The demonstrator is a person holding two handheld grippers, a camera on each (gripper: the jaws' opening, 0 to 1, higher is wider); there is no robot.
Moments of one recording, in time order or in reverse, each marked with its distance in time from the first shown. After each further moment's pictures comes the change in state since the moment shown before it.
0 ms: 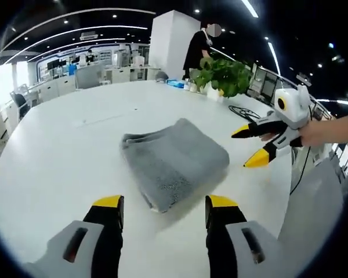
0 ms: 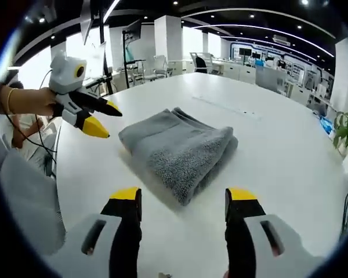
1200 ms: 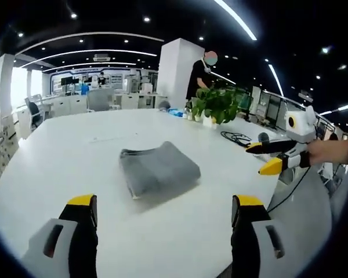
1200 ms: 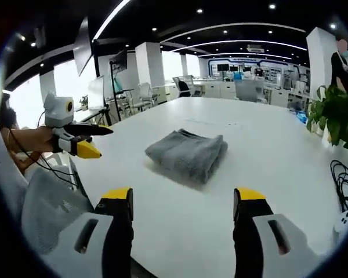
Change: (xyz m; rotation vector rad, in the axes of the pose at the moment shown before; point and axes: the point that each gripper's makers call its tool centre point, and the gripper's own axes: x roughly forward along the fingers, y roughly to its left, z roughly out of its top) left arm -0.078 -0.051 -0.004 -0.028 -0.209 0.065; right arm -0.101 0.060 -0.008 0.128 -0.177 -0.082
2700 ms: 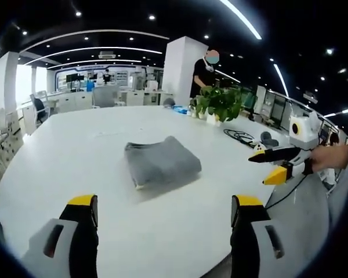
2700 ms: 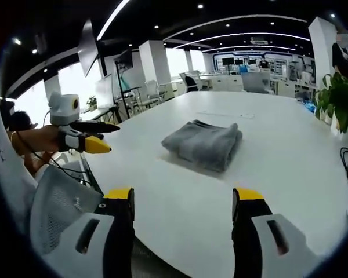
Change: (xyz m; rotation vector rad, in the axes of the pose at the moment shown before) left arm -0.019 0.001 -0.010 -0.022 0.021 0.039; right arm 0.000 0.028 -0.020 0.042 0.029 0.068
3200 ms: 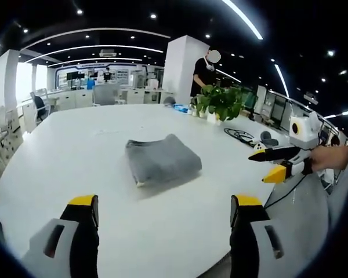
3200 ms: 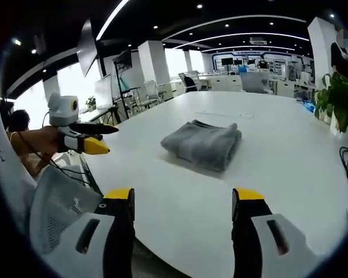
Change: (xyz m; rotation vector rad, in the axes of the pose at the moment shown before) left arm -0.002 0.002 -0.004 -0.009 0.014 -0.005; right arm 0.001 0.003 0.001 0.008 -0.001 -0.009
